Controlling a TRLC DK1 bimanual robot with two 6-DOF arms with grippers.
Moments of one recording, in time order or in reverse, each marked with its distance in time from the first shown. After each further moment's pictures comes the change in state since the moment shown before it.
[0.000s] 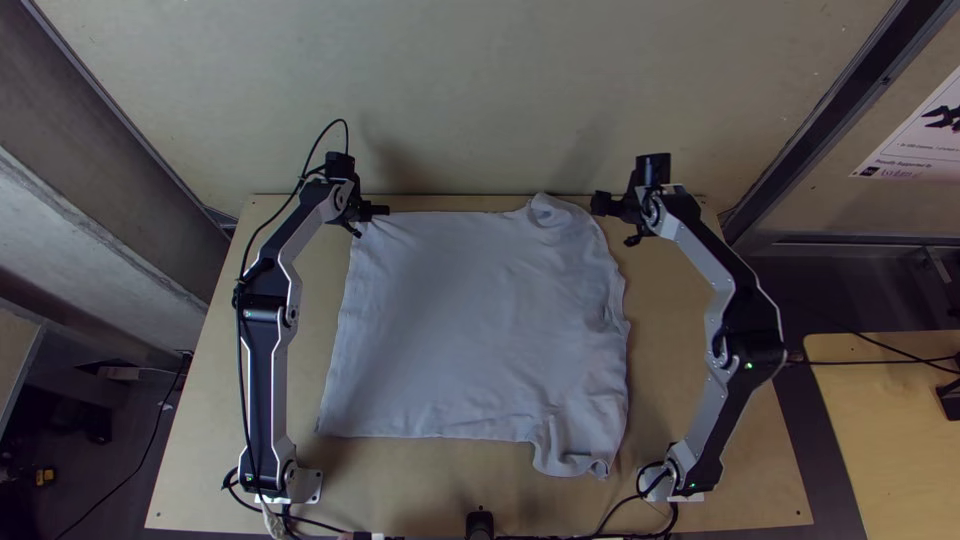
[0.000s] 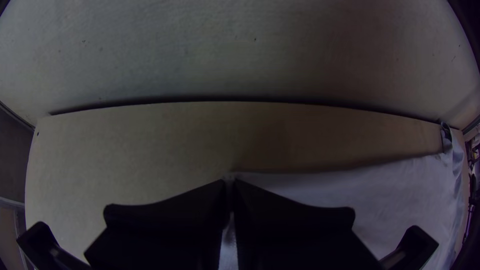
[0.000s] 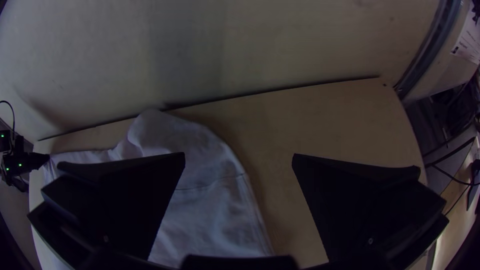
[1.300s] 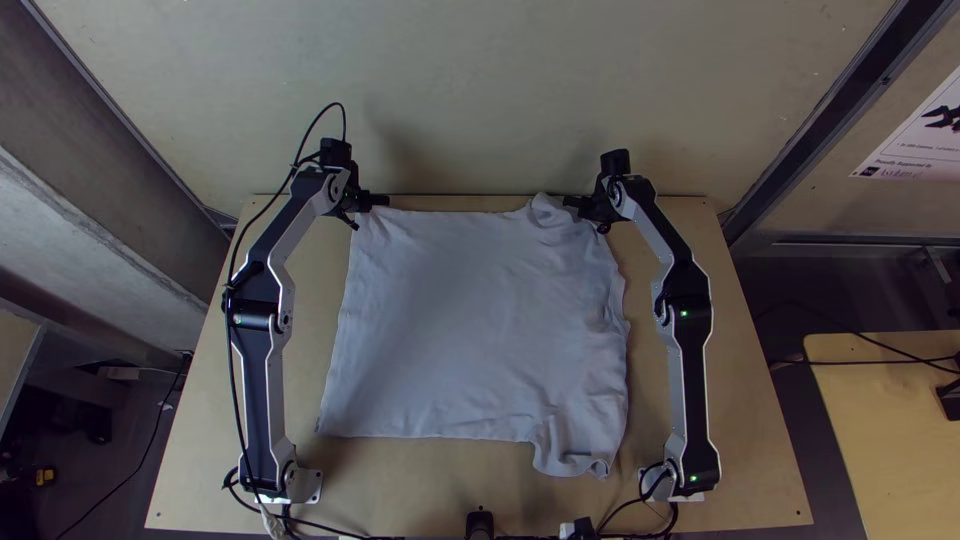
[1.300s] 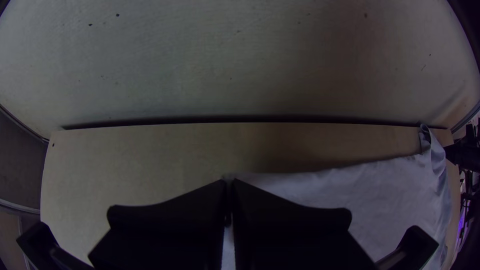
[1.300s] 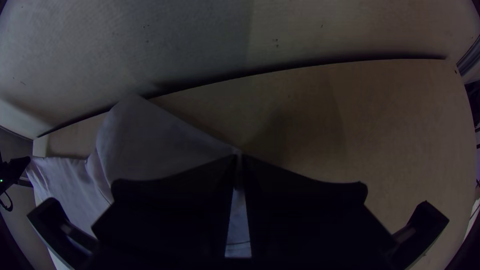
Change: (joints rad) left arm -0.022 -0.106 -0.014 -0.045 0.013 0.000; right arm 0.017 0.503 0.597 -0.262 -0.130 0.044
